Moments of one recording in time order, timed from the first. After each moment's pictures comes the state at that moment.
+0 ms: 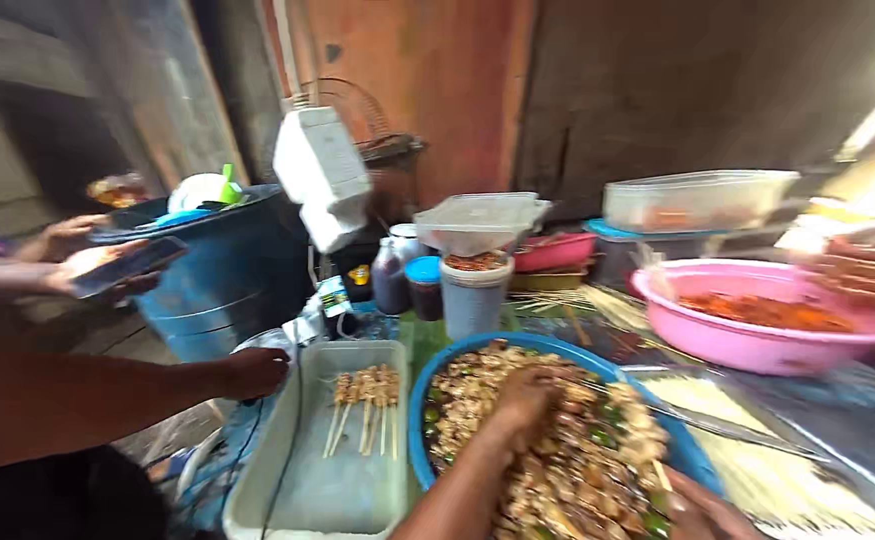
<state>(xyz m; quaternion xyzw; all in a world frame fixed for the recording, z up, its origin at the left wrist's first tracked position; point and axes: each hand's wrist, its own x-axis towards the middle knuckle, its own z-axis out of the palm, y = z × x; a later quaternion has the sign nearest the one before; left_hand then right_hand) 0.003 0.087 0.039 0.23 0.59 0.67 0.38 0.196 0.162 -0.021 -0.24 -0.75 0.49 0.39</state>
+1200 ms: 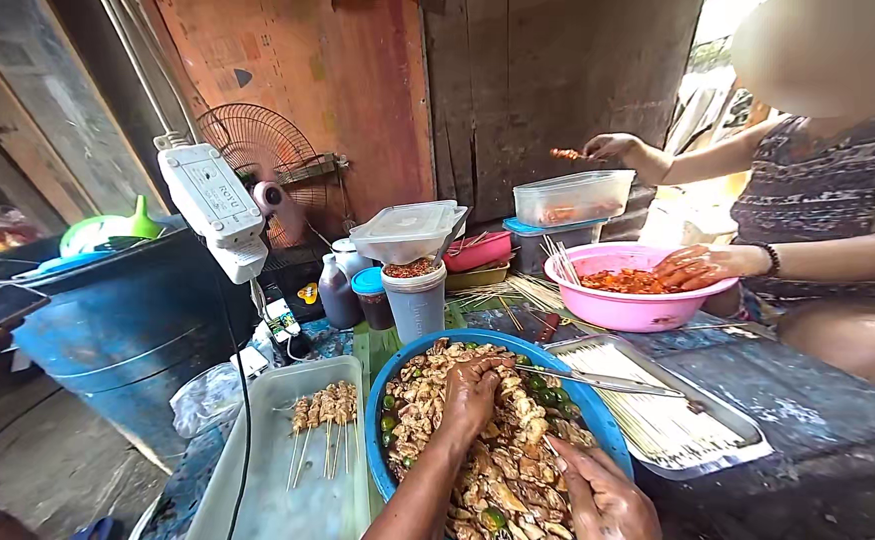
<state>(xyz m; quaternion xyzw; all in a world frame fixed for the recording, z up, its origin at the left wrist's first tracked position) 0.002 0.092 0.028 0.38 0.69 0.59 0.16 0.186 0.125 -0.002 -0.27 -0.81 0.33 0.40</state>
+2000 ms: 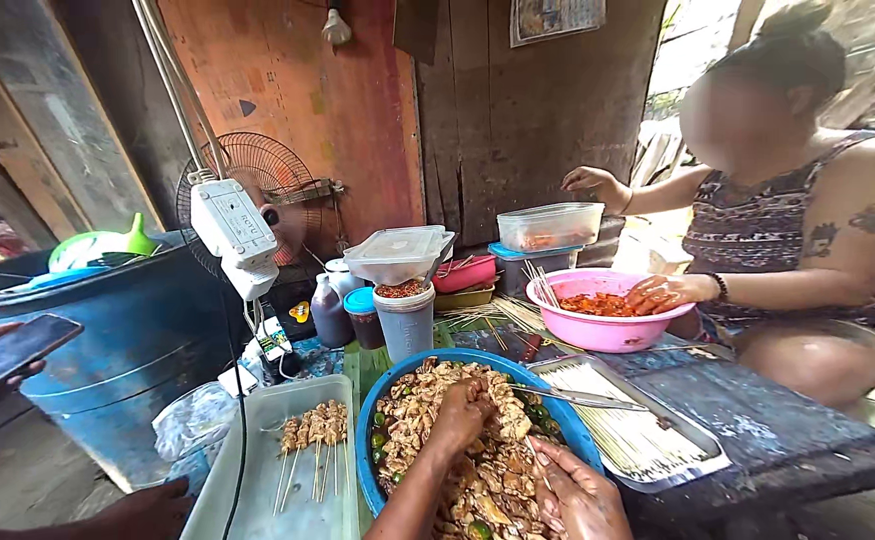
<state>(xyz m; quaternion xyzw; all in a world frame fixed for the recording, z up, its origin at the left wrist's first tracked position) 0.002 0.090 0.035 0.40 0.66 0.56 0.29 0.171 0.124 0.016 -0.32 -0.54 0.68 0.37</state>
